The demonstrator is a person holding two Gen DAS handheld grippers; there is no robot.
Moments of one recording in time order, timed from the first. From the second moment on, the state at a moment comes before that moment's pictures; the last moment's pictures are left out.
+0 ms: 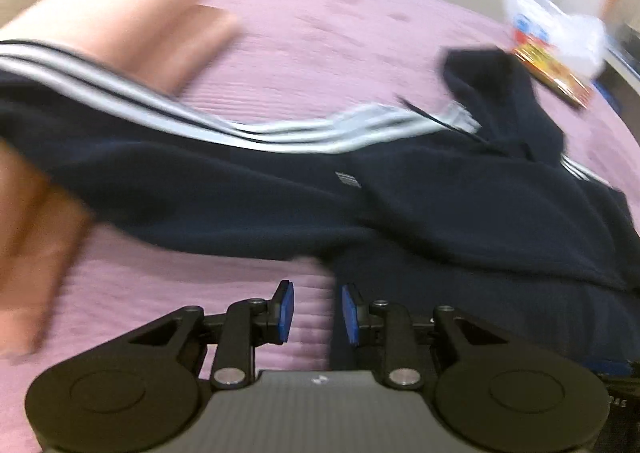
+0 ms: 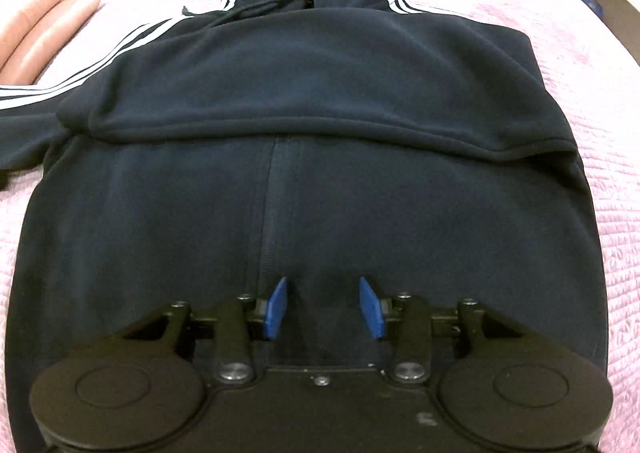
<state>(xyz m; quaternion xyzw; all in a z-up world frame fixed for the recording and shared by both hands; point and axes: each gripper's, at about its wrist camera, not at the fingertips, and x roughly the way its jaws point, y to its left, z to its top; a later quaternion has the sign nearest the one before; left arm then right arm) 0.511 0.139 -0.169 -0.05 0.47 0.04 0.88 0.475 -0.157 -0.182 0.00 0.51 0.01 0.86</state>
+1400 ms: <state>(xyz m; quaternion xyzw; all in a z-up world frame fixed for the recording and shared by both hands) 0.591 0.077 -0.078 -0.05 0.28 -0.02 0.96 0.458 -0.187 -0.158 0.03 0.49 0.00 0.87</state>
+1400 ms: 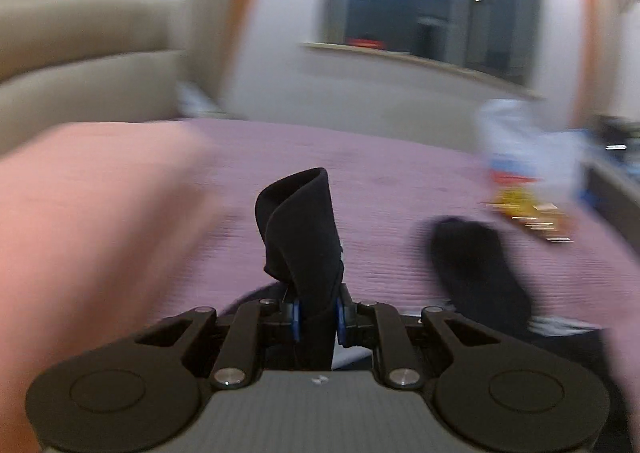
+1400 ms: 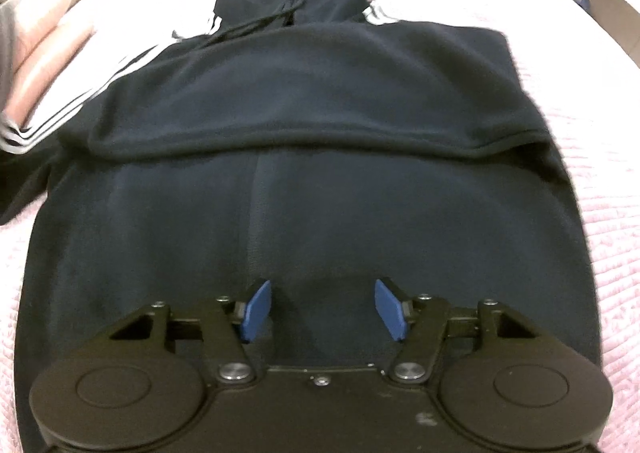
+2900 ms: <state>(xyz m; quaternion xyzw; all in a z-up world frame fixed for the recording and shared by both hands) 0.641 0.003 -0.213 0.01 0.47 -0.03 0.88 0.551 -0.334 -0.114 0.08 0.40 -0.10 0.91</state>
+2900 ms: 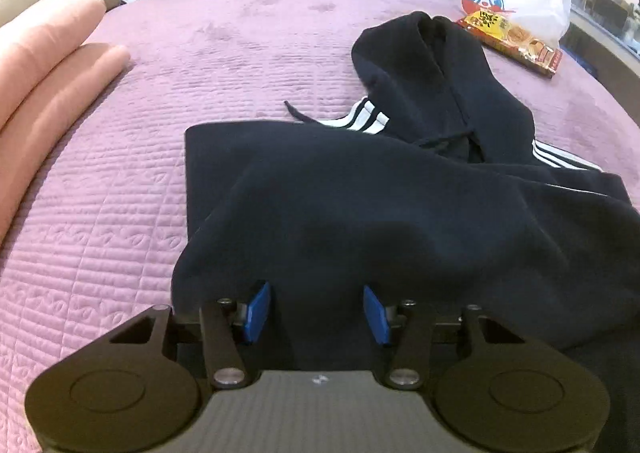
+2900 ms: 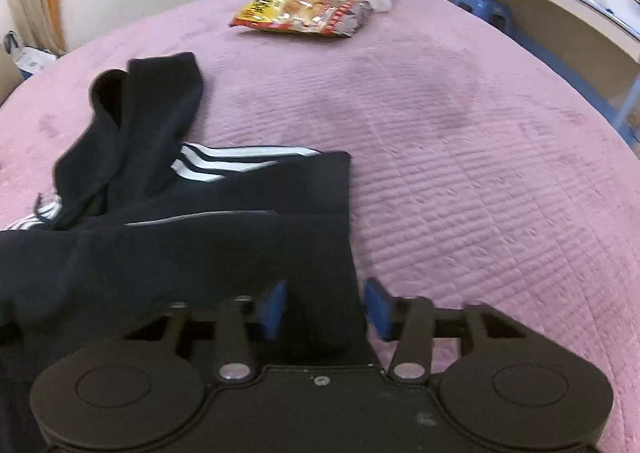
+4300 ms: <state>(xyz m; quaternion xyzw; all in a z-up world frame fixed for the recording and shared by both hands) 0.928 -0.009 -0.190 -0.10 0.35 -0.11 0.92 0.812 -0.189 -0.092 0.03 0.27 0.08 0.96</state>
